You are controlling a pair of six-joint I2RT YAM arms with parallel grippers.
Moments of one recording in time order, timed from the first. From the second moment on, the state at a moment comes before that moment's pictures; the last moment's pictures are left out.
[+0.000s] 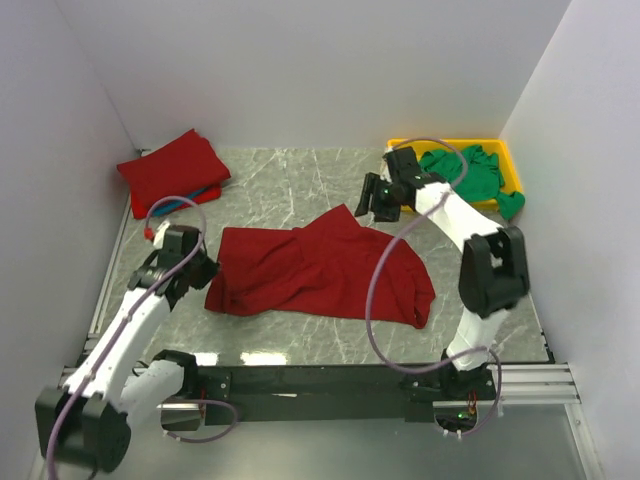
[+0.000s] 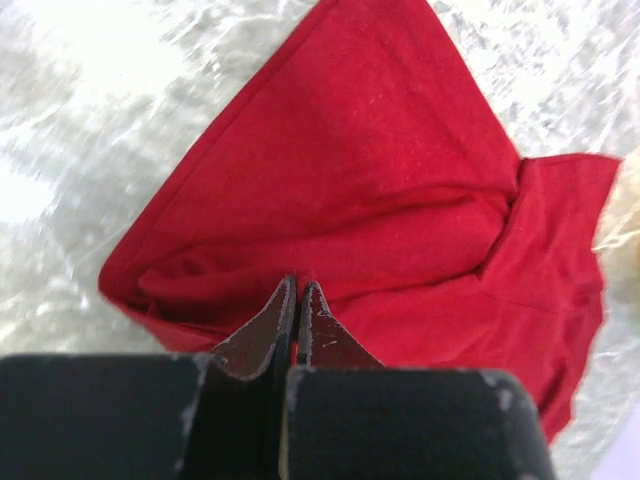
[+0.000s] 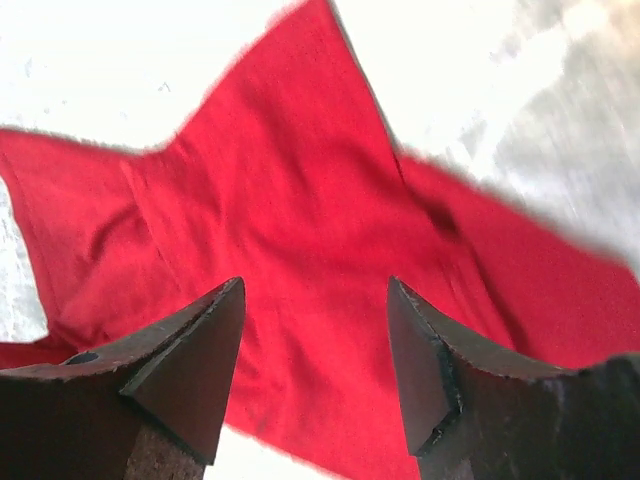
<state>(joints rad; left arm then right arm) -0.20 0.88 0.68 -0.64 -0.15 -0.98 0.30 1.75 1.38 -0.57 -0.19 0.48</state>
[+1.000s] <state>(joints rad) -0.17 1.29 0.82 -0.49 -0.01 -0.78 0.39 2.39 2.08 -0.74 -0.05 0.35</state>
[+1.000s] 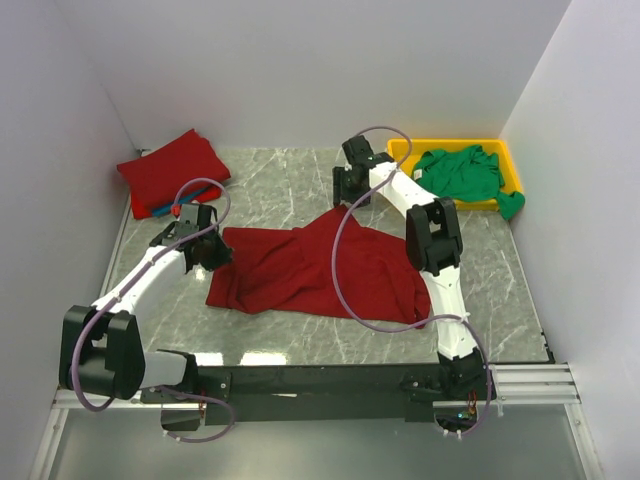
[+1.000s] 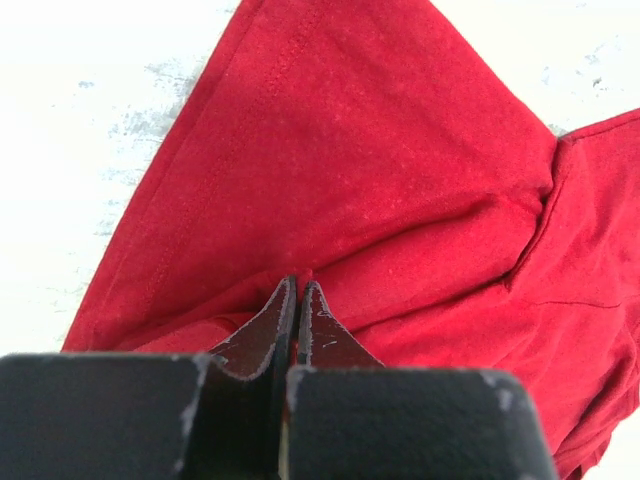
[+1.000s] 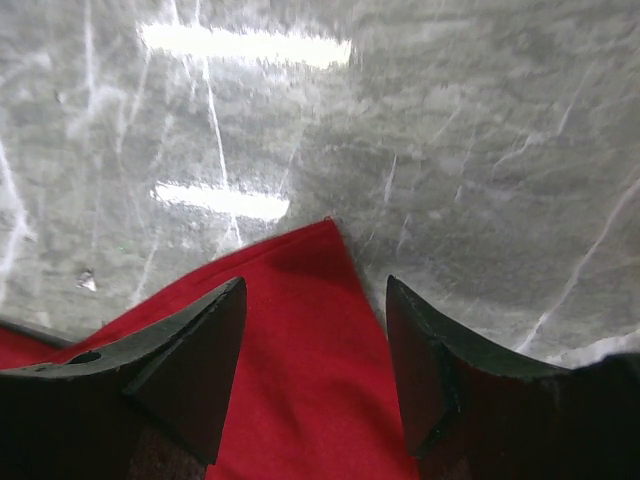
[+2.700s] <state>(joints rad) 0.08 1.84 1.81 -0.45 0.09 -0.72 0.16 1.88 2.22 -0.81 -0.08 0.40</state>
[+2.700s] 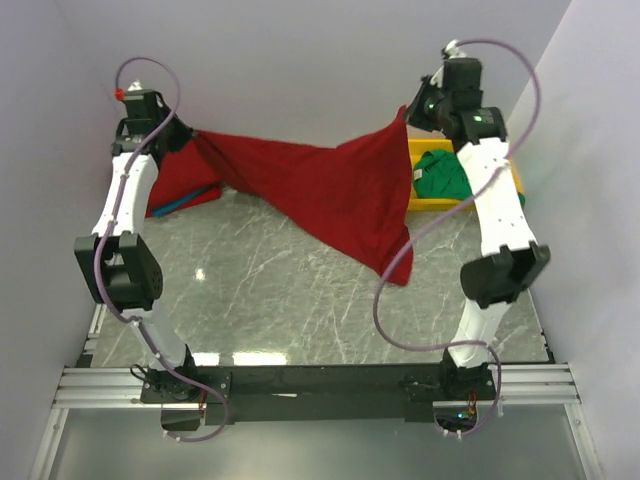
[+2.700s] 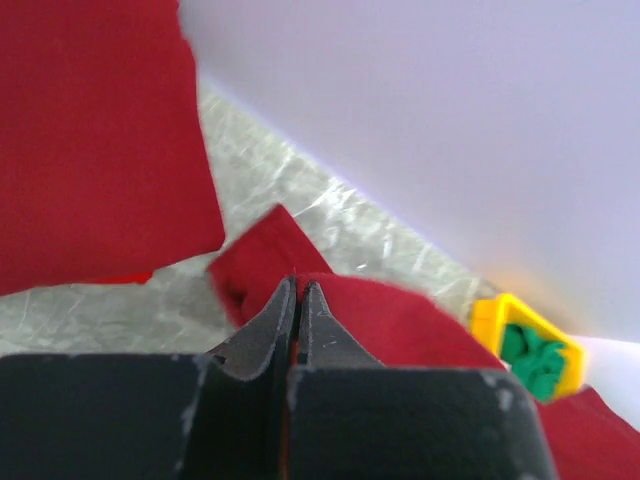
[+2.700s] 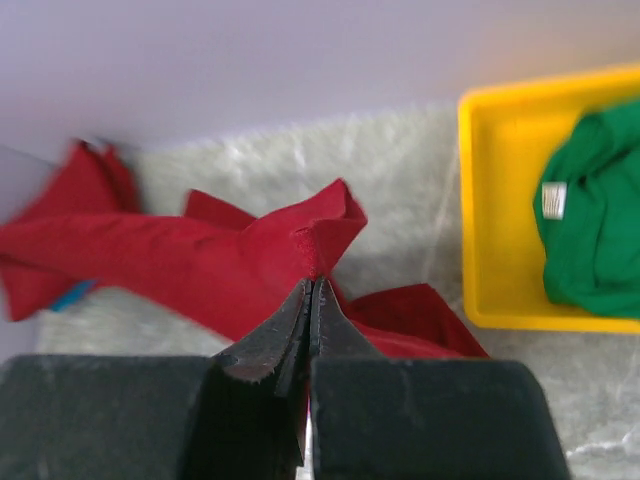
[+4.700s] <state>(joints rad) 0.11 0.99 1.42 -0.57 0.16 -0.64 0.16 1.27 2.00 -0.59 -0.11 0.30</state>
